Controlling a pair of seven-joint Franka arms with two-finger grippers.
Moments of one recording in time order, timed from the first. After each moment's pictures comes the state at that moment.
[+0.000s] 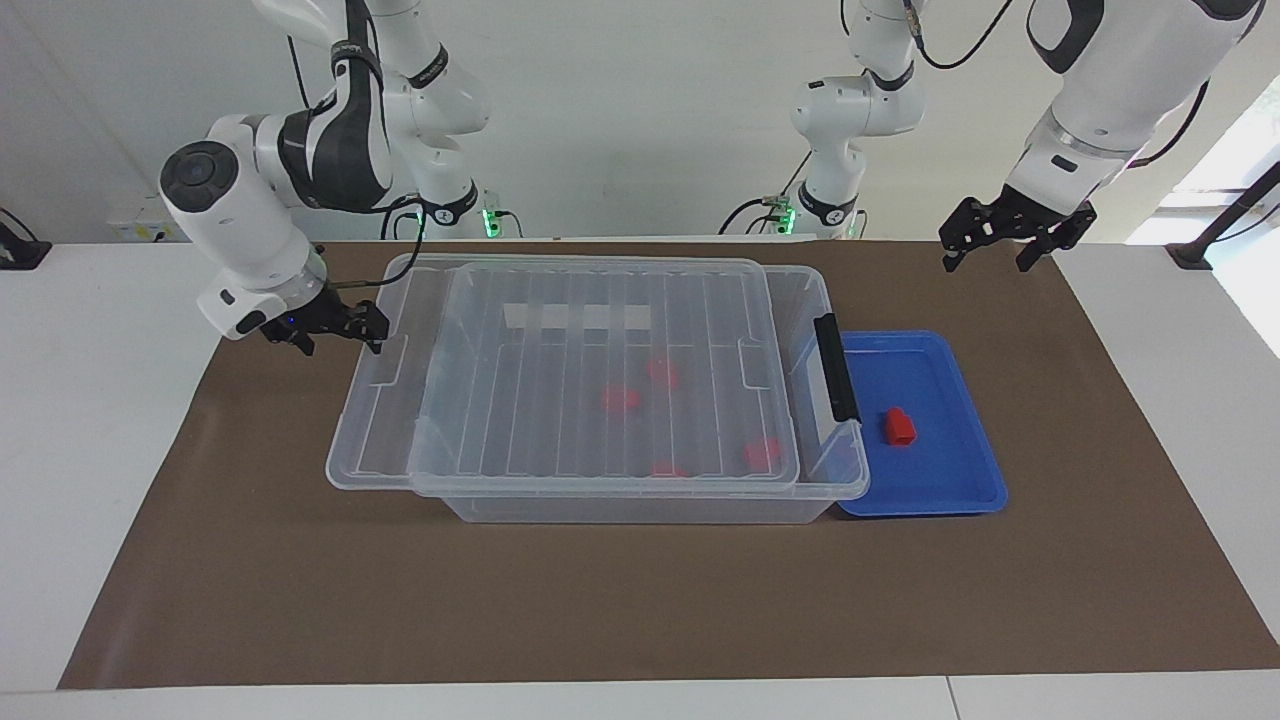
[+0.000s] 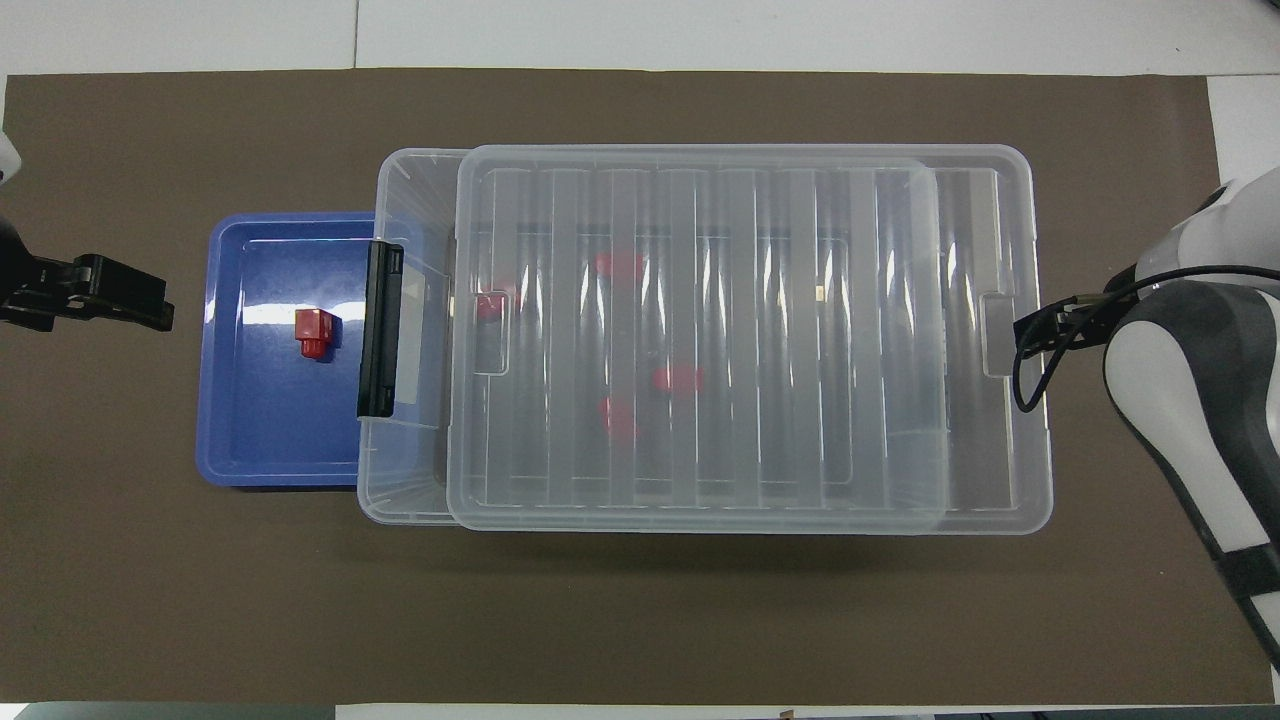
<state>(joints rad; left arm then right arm) -0.02 0.02 -0.08 -1.52 -0.01 1.47 -0.03 -0.05 0.05 -0.02 -1.91 -0.02 1.82 -0.07</state>
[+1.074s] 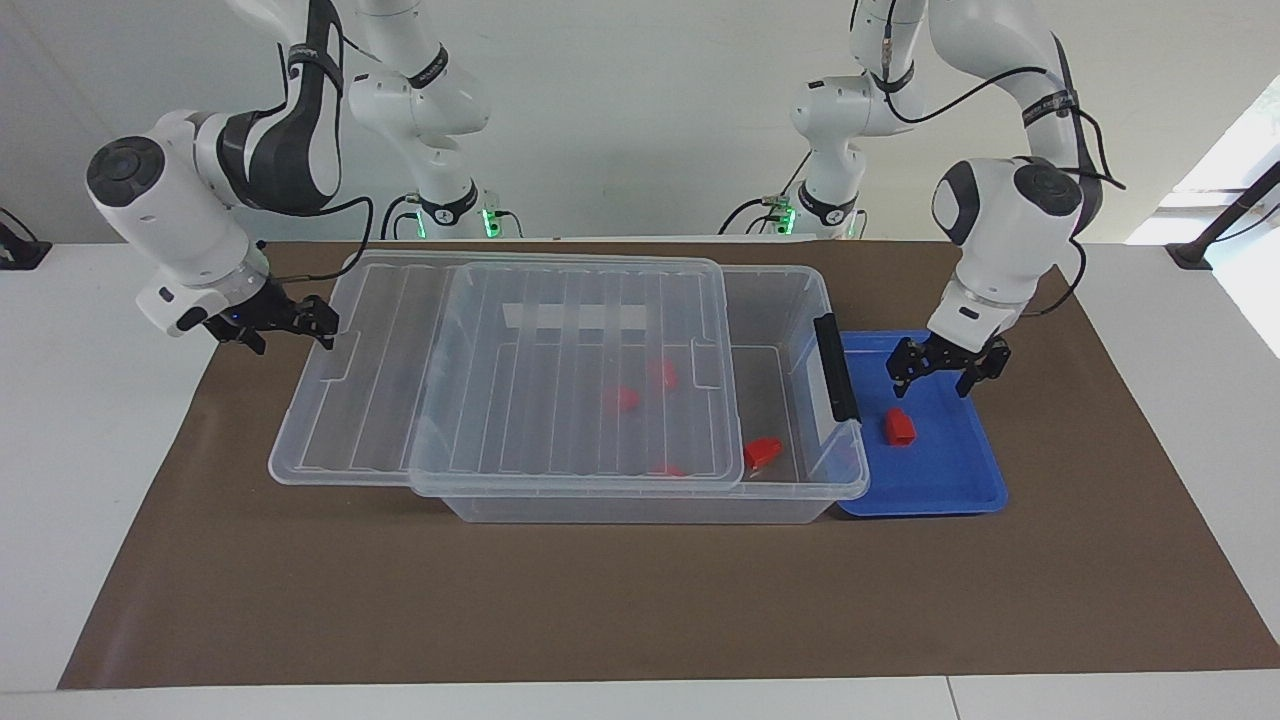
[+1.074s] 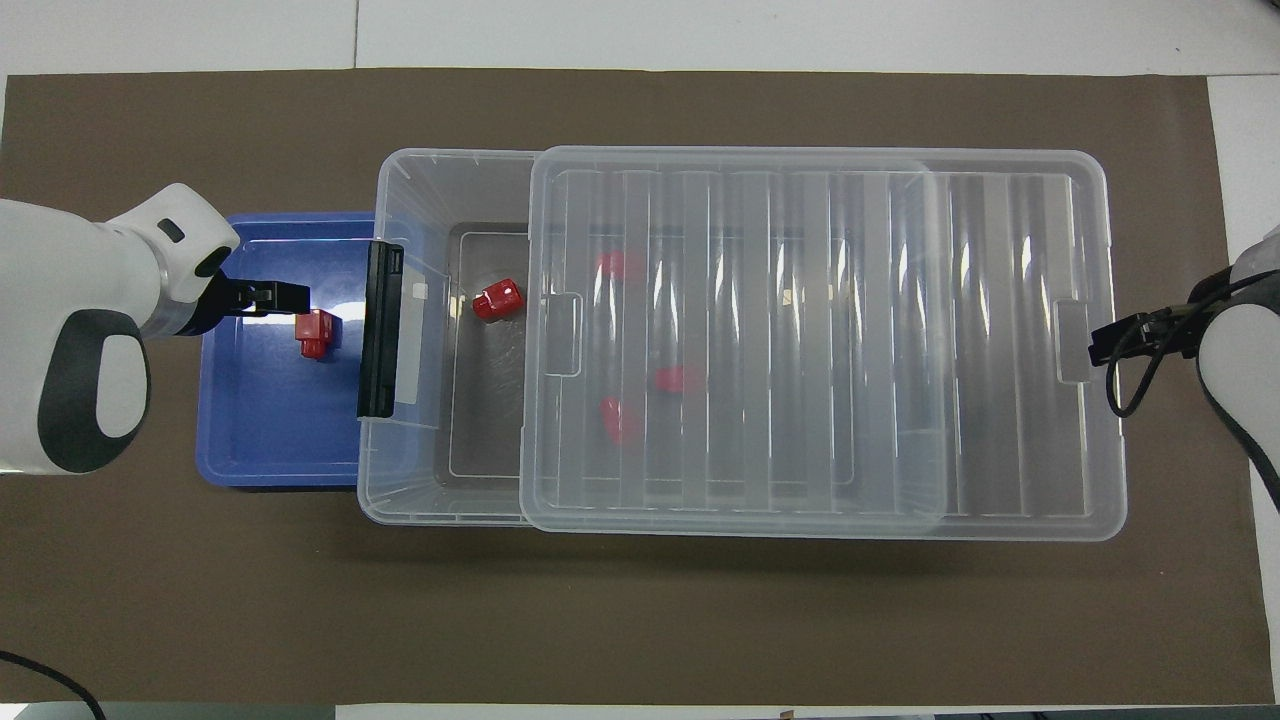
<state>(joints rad) -0.03 0.08 -0.09 -2.08 -0.01 2.32 -0.02 -0.05 0.05 -0.13 -1.91 -0.03 1.83 -0.23</state>
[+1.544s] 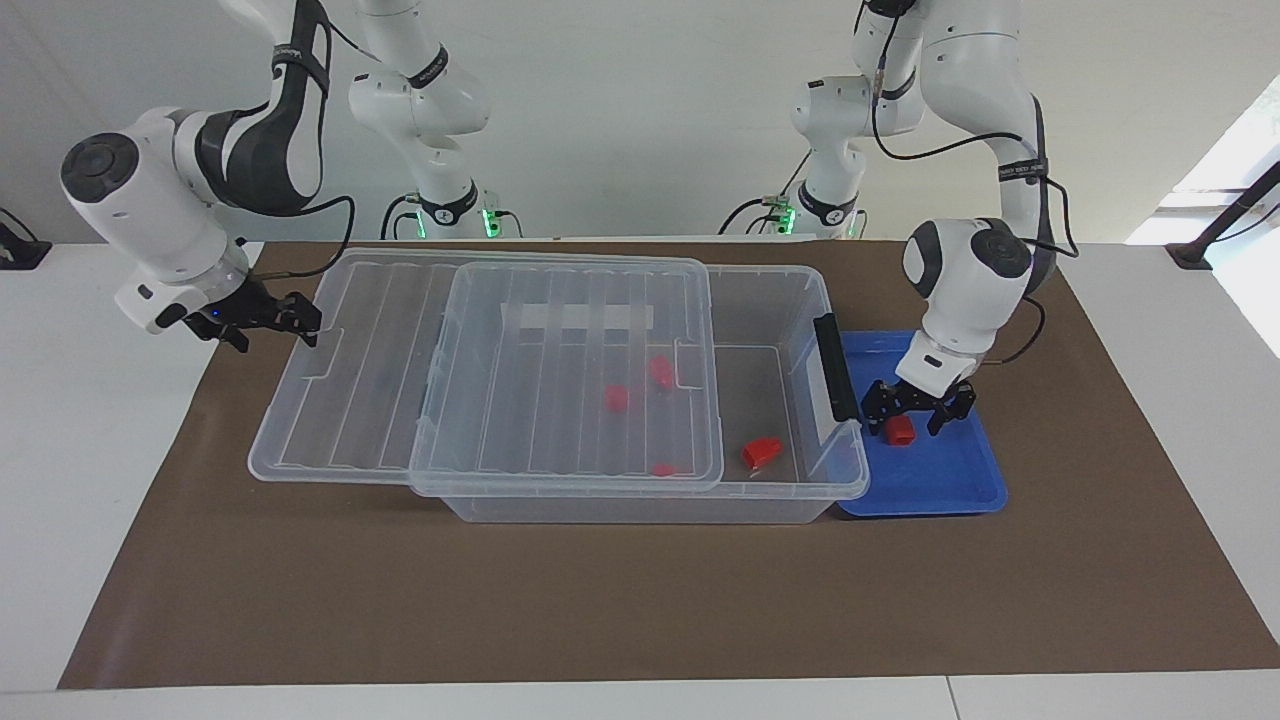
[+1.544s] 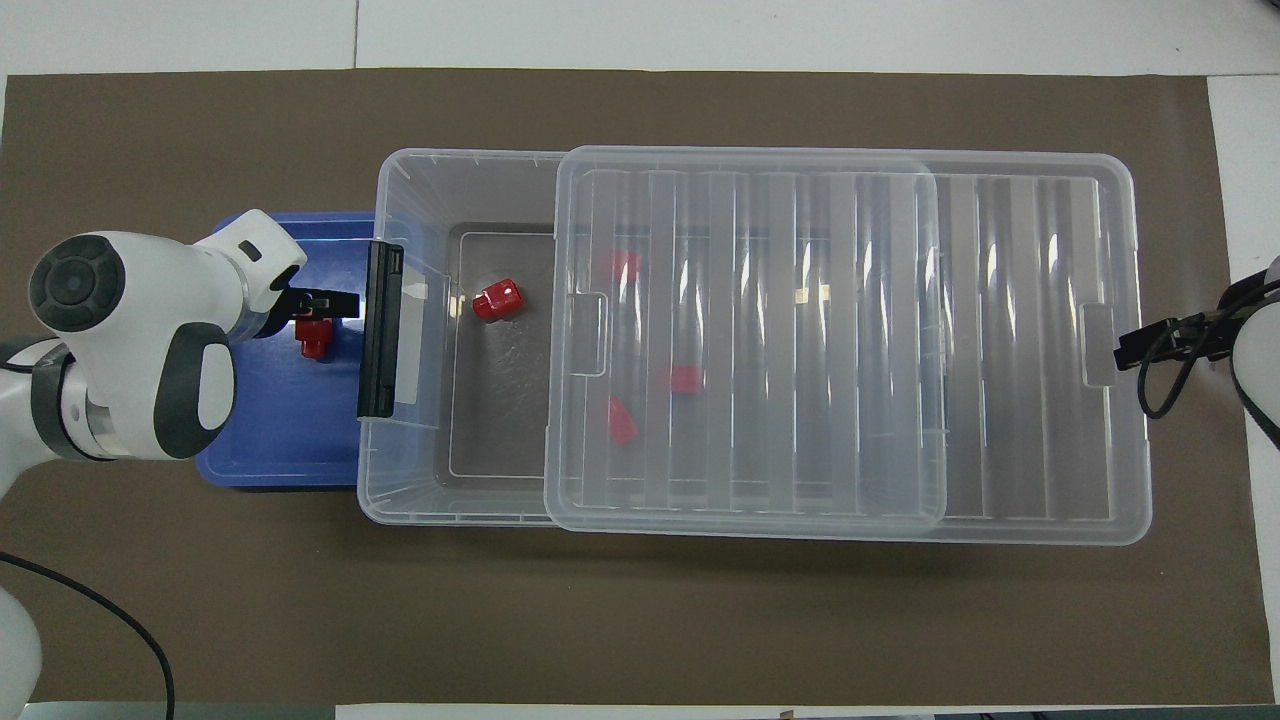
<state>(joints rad) -0.04 0.20 -0.09 -2.14 -0.01 2.48 -0.03 -0.05 0.04 -0.17 -1.91 -0.03 1.83 -0.28</state>
